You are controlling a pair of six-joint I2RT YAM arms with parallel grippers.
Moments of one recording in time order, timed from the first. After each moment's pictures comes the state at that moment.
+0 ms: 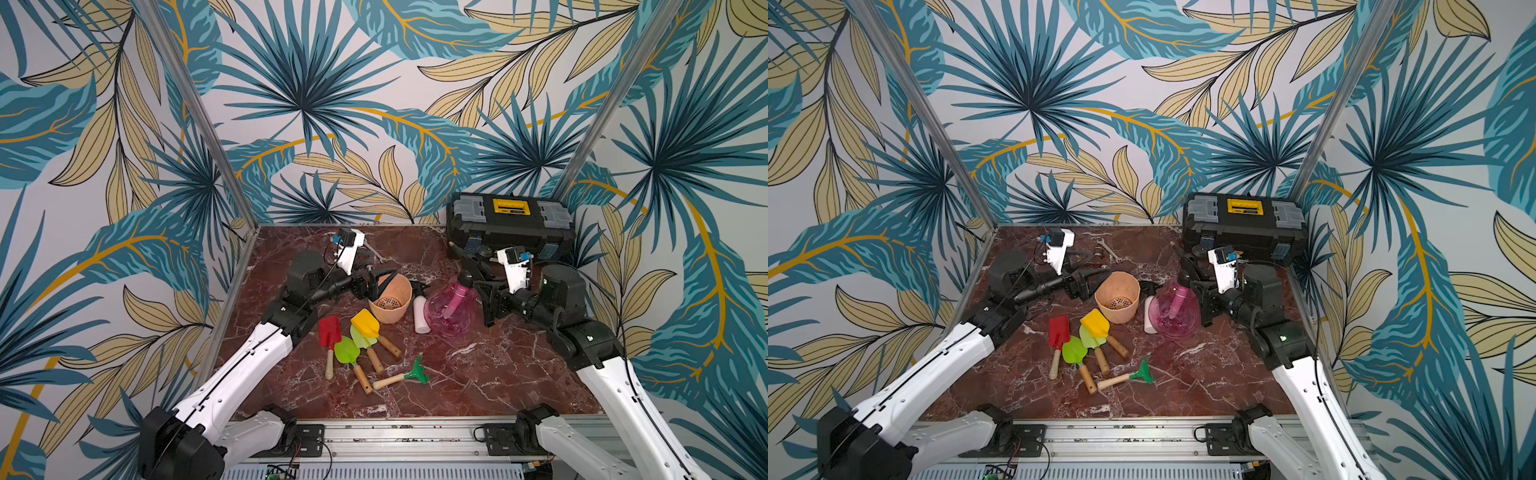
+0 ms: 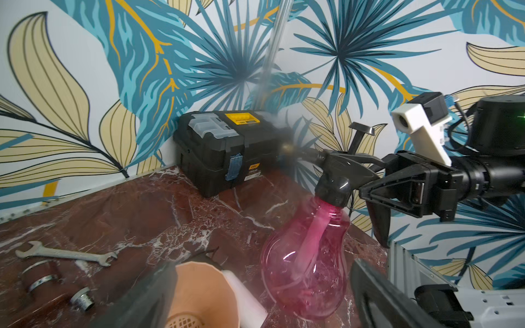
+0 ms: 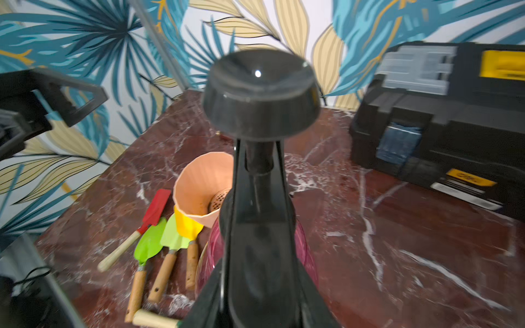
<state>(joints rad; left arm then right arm) -0.43 1.12 0.93 0.08 0.51 -0.28 0.39 0.86 1.00 -0.56 -0.24 0.11</state>
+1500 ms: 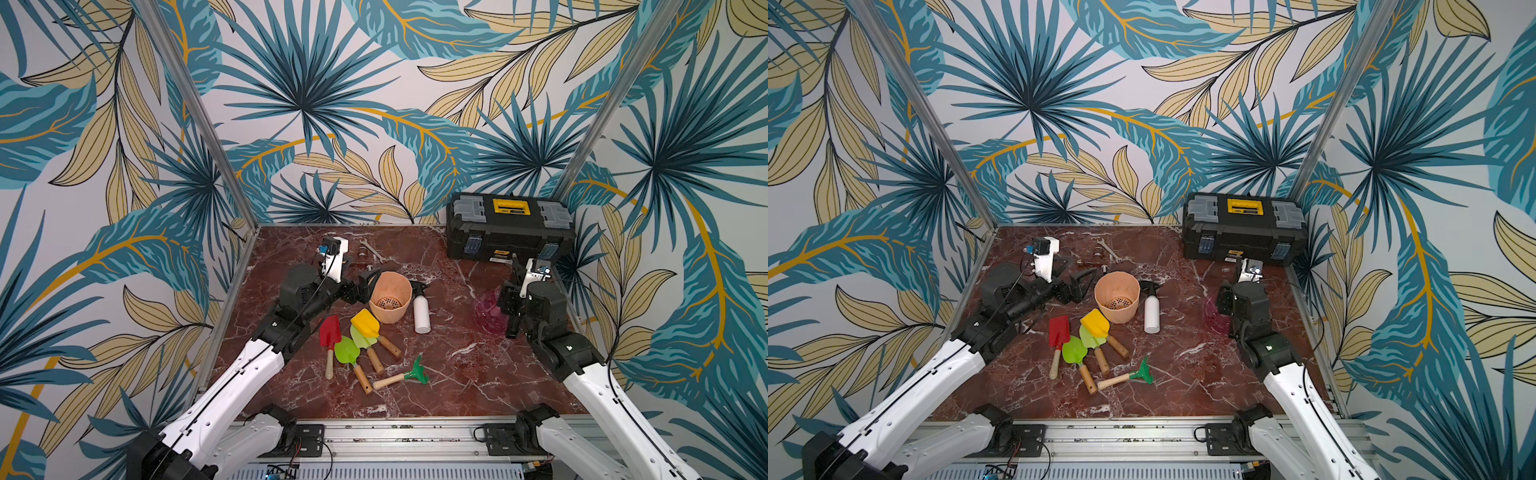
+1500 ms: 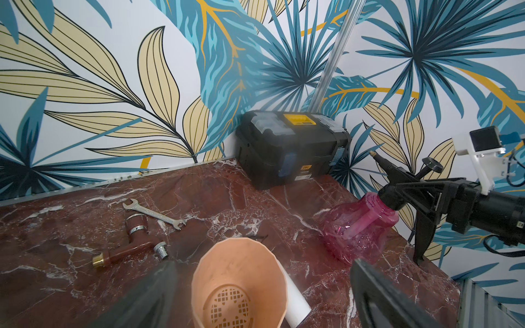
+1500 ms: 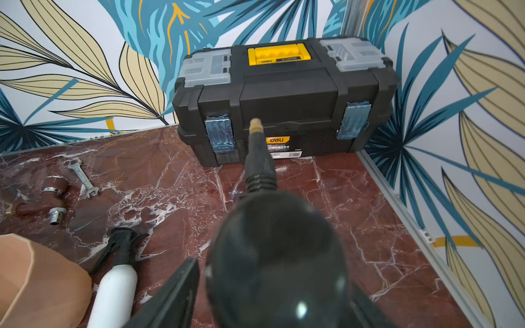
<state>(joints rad) -0.43 1.01 0.84 0.02 0.26 -0.26 0.42 0.82 0.79 -0.40 0.44 0.28</state>
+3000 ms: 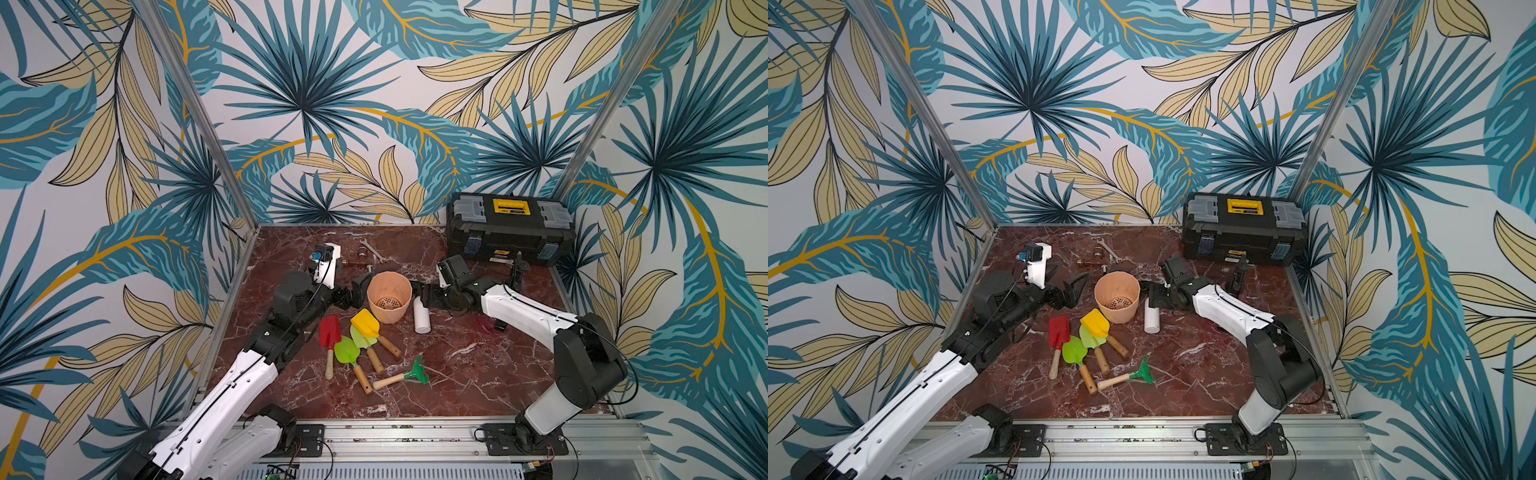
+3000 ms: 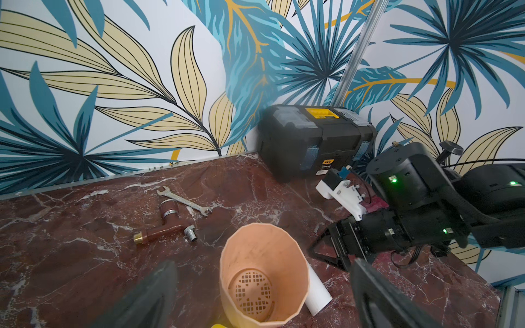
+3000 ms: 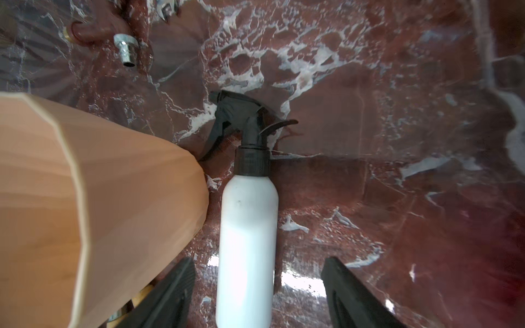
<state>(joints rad) -0.42 0.93 0.81 -0.05 0.18 -0.22 0.64 1.67 1.12 -0.44 -0.03 0.55</state>
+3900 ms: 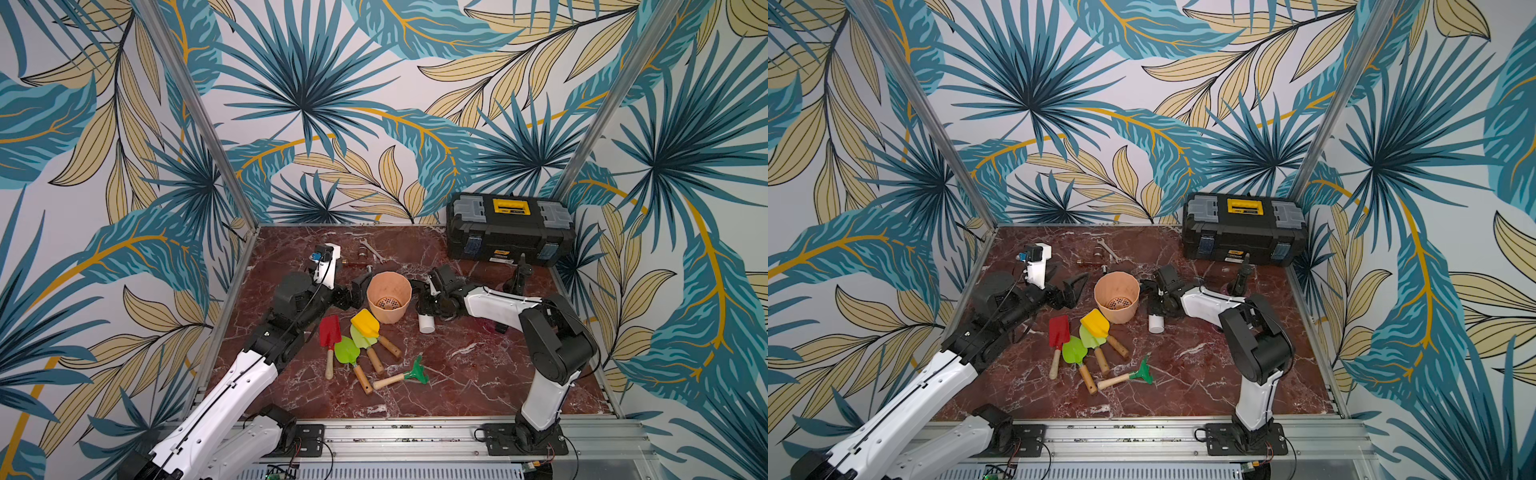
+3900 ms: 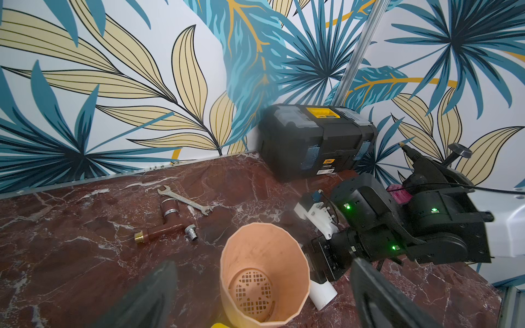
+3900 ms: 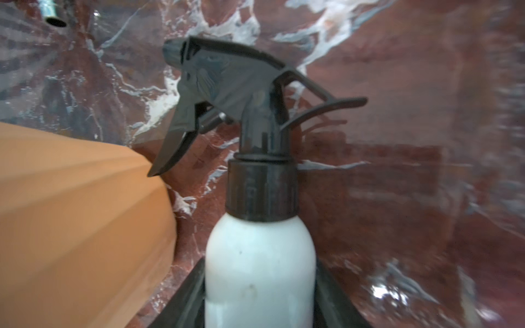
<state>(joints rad) -0.42 0.92 0.80 -0.05 0.18 -0.22 0.64 1.82 1.08 -0.29 -0.04 0.56</state>
